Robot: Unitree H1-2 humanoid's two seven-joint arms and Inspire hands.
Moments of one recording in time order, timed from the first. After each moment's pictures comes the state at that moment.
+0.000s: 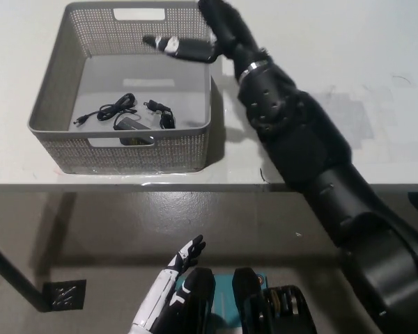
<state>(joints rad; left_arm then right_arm) 0.05 0.05 -0.21 0.03 0.24 -0.25 -0.08 -1.13 0.02 0.21 0.80 -0.43 -0.09 -0.10</state>
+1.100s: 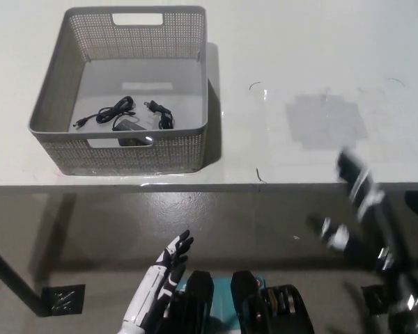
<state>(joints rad) 0.05 0.04 -0.16 0.03 0.20 -0.24 -0.08 -0.05 -0.13 0.09 -0.14 0.02 -0.08 0.11</state>
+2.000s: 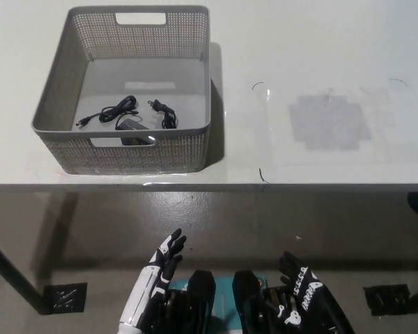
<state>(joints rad) 0.07 0.01 -0.14 0.03 0.17 -0.23 -0.07 0.02 -0.05 0.13 0.31 0.15 -0.28 0.25</state>
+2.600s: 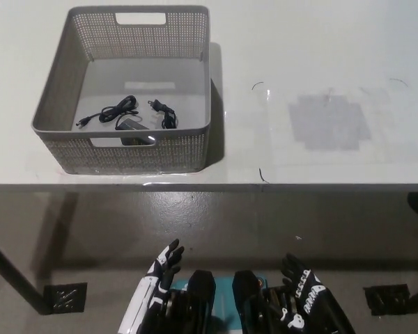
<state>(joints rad) 0.11 0.01 -0.14 0.03 0.17 -0.23 -0.07 0.04 -0.05 0.13 0.31 0.16 -0.30 0.26</state>
